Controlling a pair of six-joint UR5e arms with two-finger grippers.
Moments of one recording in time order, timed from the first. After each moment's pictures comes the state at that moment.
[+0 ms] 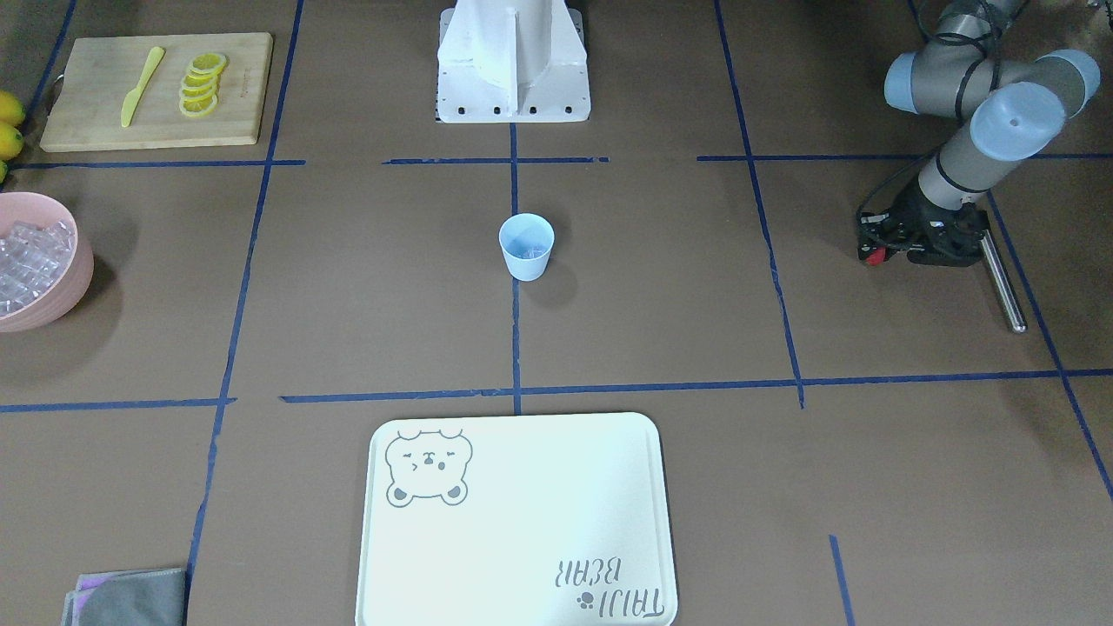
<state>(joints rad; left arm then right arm) -0.83 -1.51 -1.70 -2.11 -2.14 -0.81 1.57 -1.77 1.81 -1.56 2.33 -0.11</state>
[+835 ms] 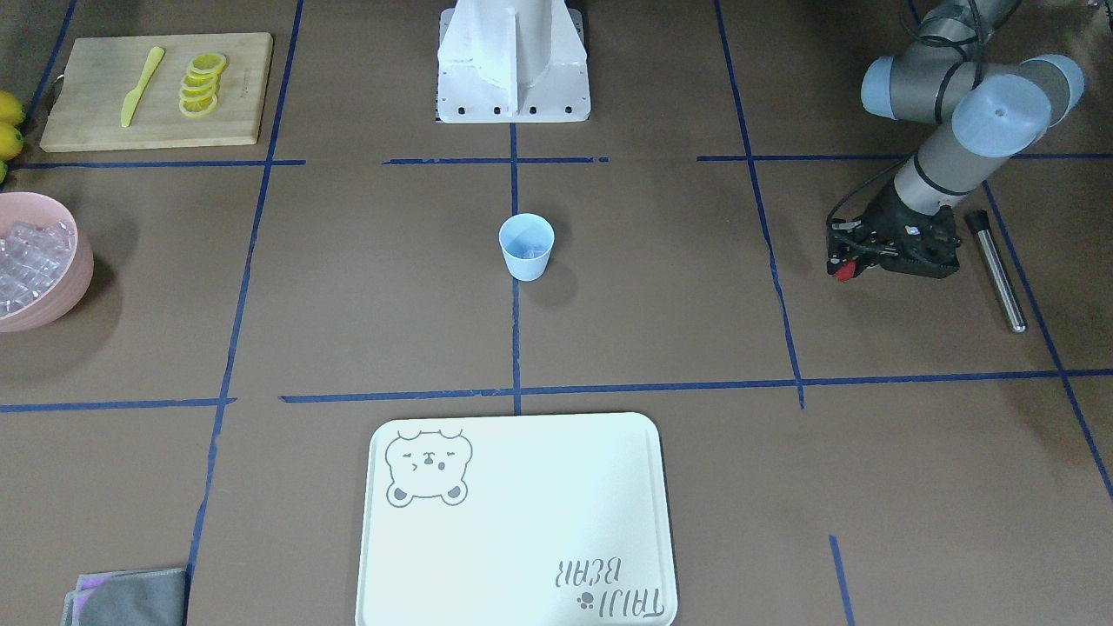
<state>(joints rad) -0.86 -1.73 -1.83 -1.85 -2.14 -0.82 1.57 -1.77 1.81 -1.56 2.33 -0.11</state>
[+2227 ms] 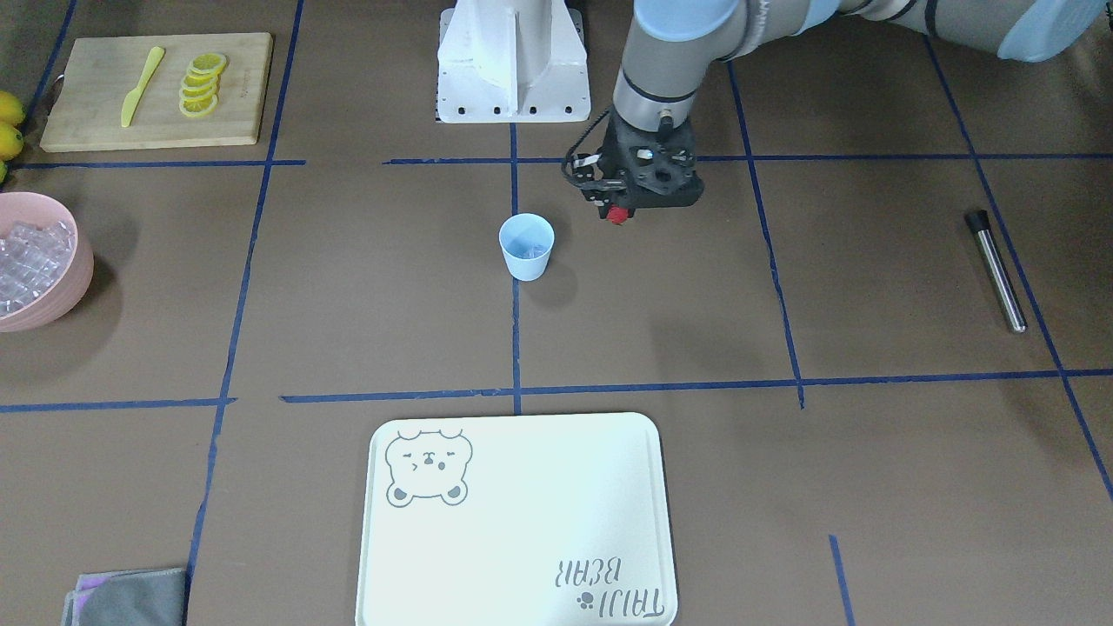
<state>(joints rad) -0.55 -2.40 -1.75 -1.34 -1.94 -1.30 1.57 -1.77 1.82 -1.56 2.33 -0.11</state>
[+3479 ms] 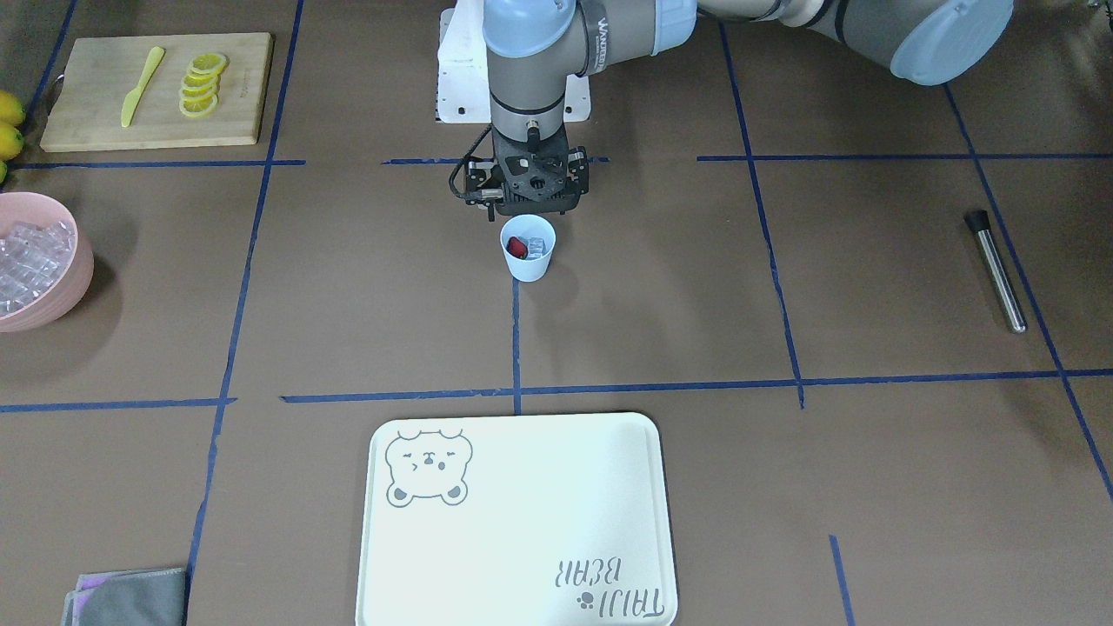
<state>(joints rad) -0.51 -2.42 -1.71 -1.34 -1.91 -1.25 1.57 -1.77 1.82 -1.56 2.33 -0.10</state>
